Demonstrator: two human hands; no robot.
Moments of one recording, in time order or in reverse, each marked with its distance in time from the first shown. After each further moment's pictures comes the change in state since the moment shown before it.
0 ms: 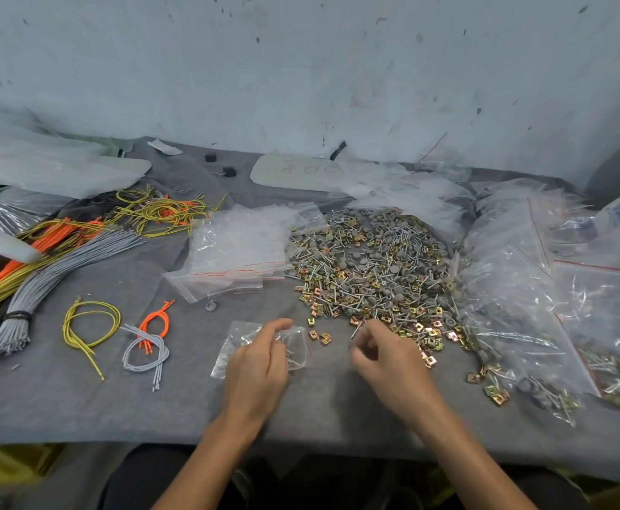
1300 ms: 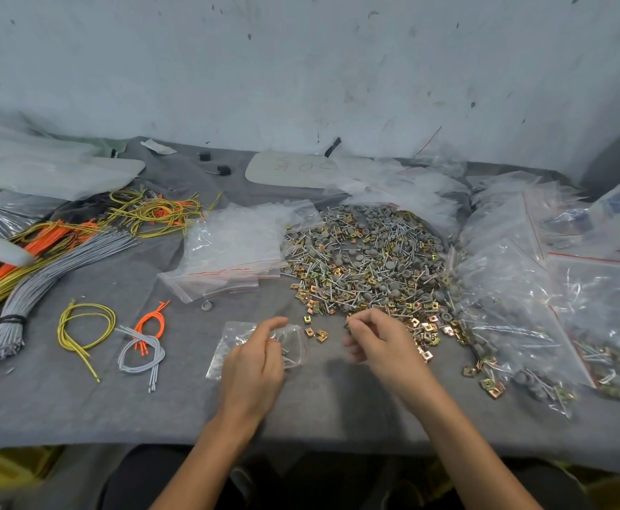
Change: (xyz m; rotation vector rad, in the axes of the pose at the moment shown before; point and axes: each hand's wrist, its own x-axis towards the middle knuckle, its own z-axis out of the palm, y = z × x) left_hand -0.001 0.006 -0.004 -0.001 -0.026 -0.044; right_hand 0.013 -0.007 -0.001 0.576 -0.025 0.180
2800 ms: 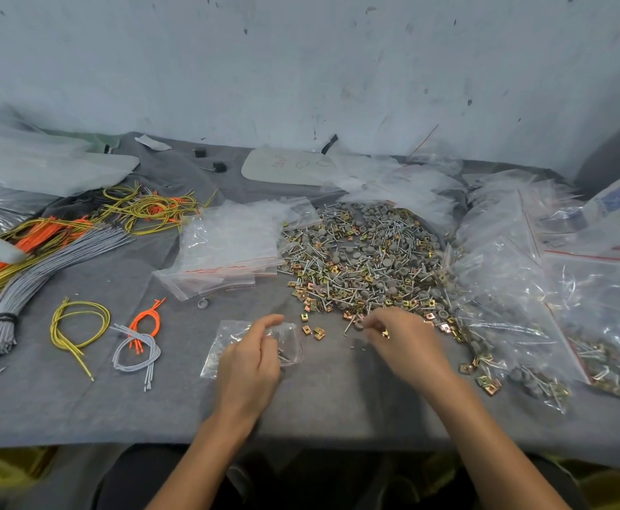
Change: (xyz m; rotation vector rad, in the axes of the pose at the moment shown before) left_hand 0.000 0.002 0.000 -0.038 0.024 -0.006; right_hand 0.018 0.011 -0.033 -0.926 0.030 -0.121
